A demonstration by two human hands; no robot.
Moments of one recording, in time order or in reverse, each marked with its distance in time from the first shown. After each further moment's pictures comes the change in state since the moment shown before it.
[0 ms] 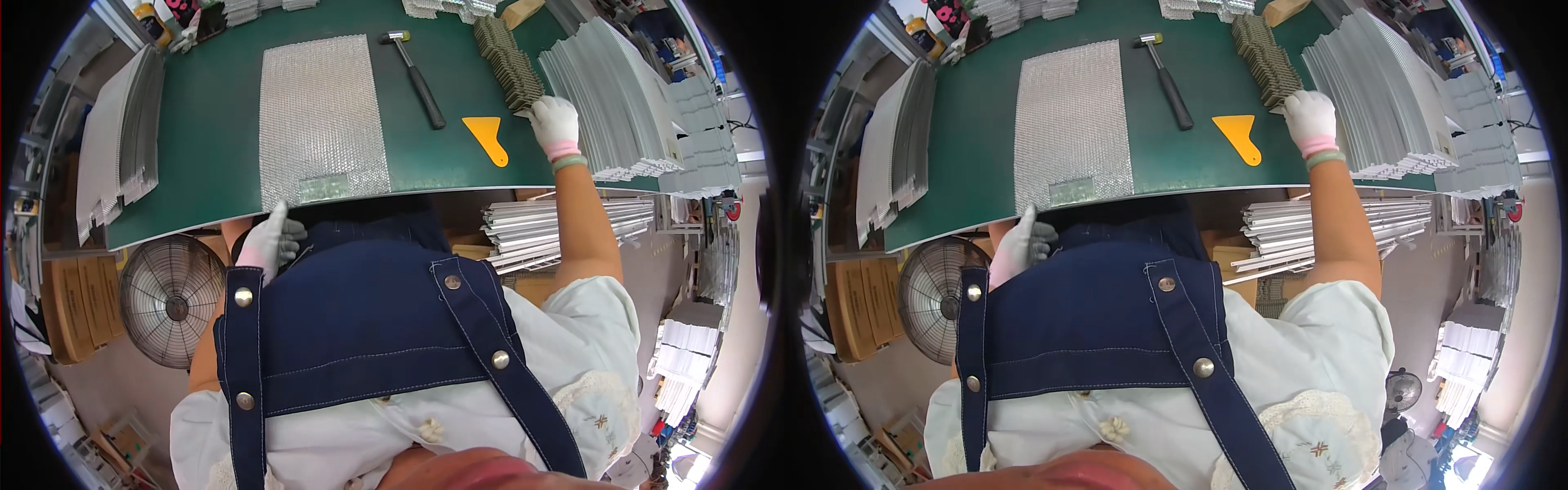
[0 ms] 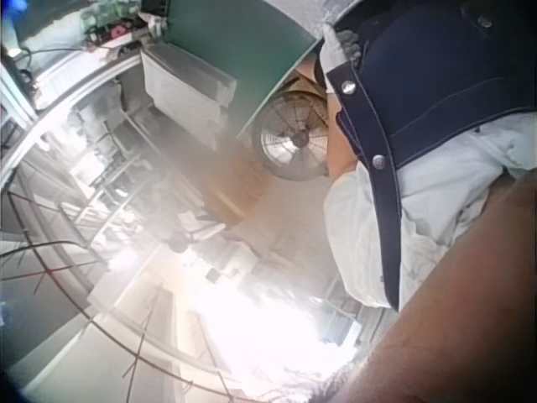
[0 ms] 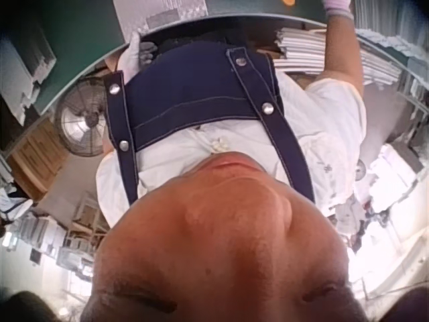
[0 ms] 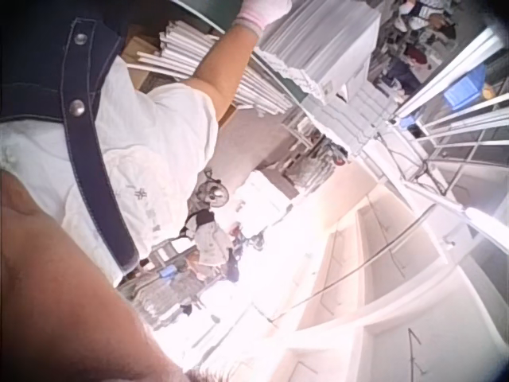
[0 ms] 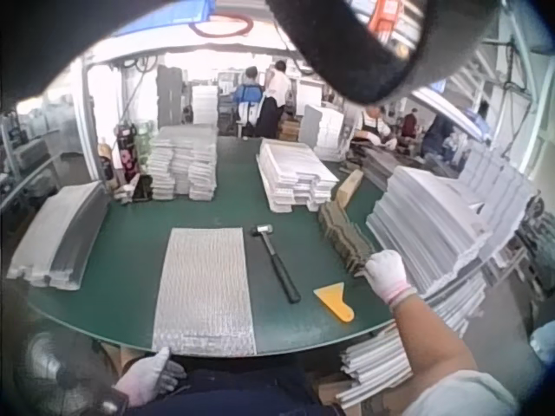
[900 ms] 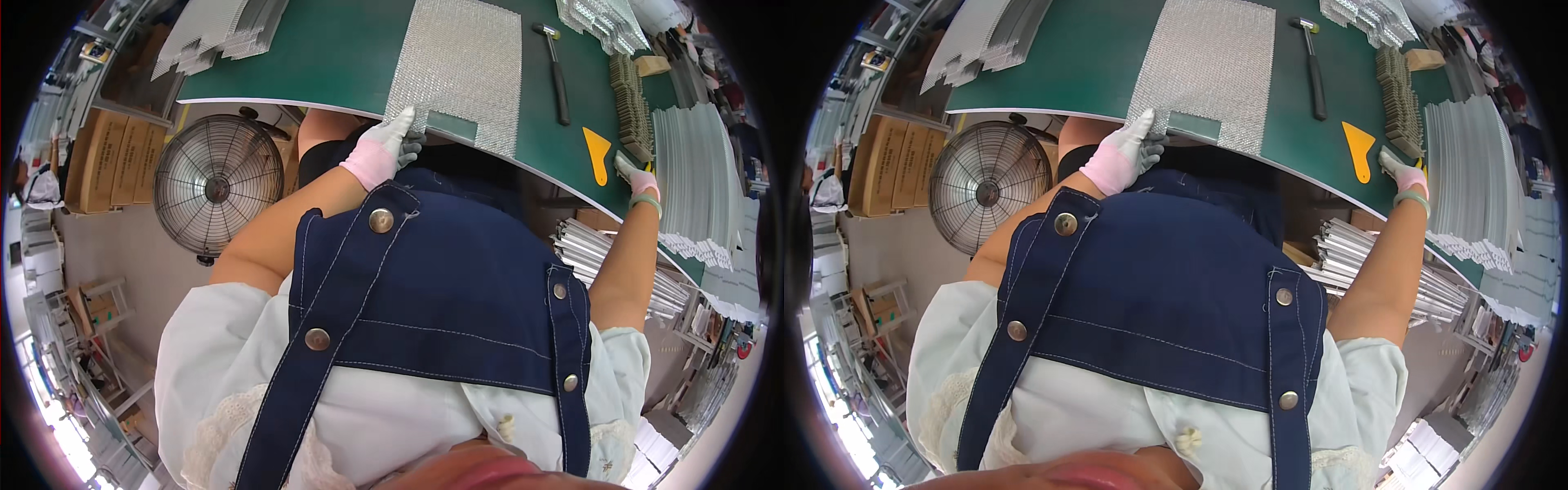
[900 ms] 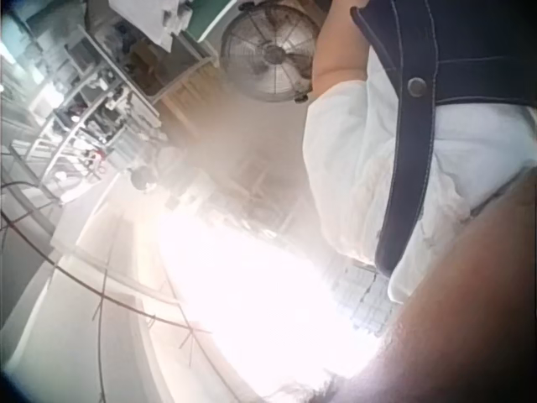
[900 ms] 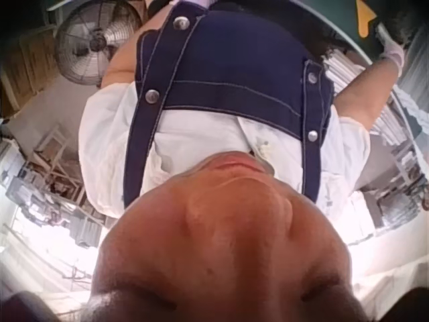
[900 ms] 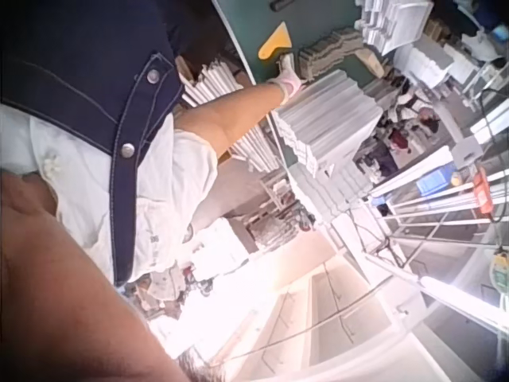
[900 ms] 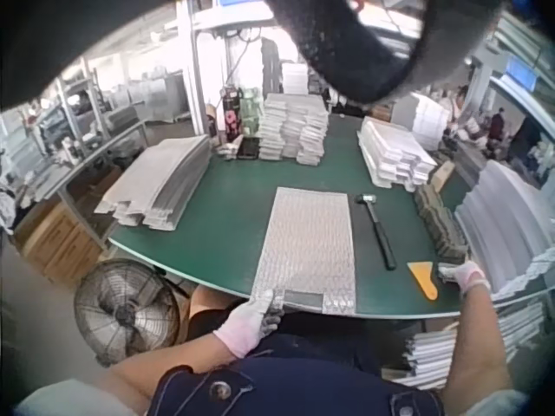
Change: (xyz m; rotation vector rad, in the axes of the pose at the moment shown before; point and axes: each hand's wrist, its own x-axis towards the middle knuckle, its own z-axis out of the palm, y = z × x) left_hand 0.024 -0.021 0.018 -0.438 -0.051 0.172; right_hand -0.026 0.006 0.049 0.513 -0.705 1.185
